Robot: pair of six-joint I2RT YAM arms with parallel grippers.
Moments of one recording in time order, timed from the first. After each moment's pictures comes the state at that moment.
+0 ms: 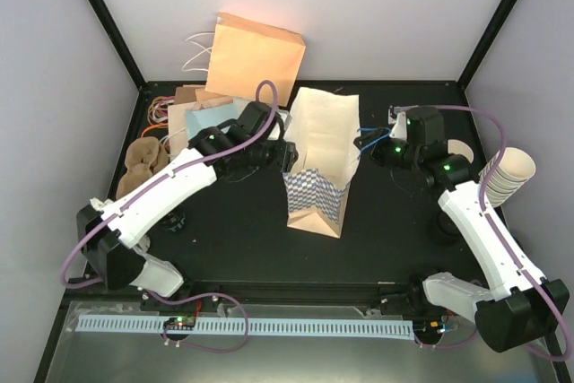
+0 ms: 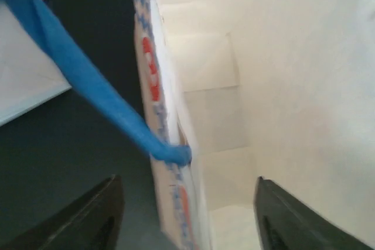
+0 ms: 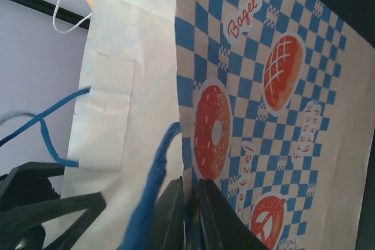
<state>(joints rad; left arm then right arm) -0.74 1.43 1.43 -0.81 0.03 -0.47 0.32 1.10 1.09 -0.58 -0.40 0.78</state>
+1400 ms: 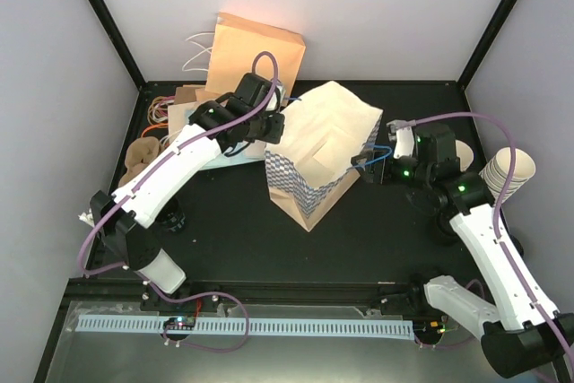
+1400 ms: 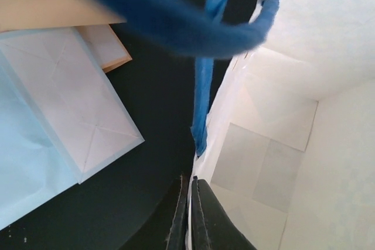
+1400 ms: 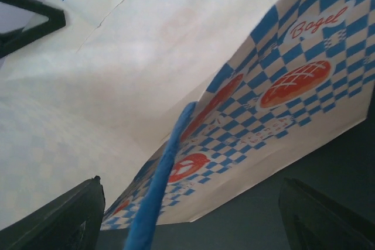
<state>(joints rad) -0.64 1.59 1.66 -0.89 -0.12 -0.31 0.32 0.97 1.06 -0.75 -0.40 0.36</state>
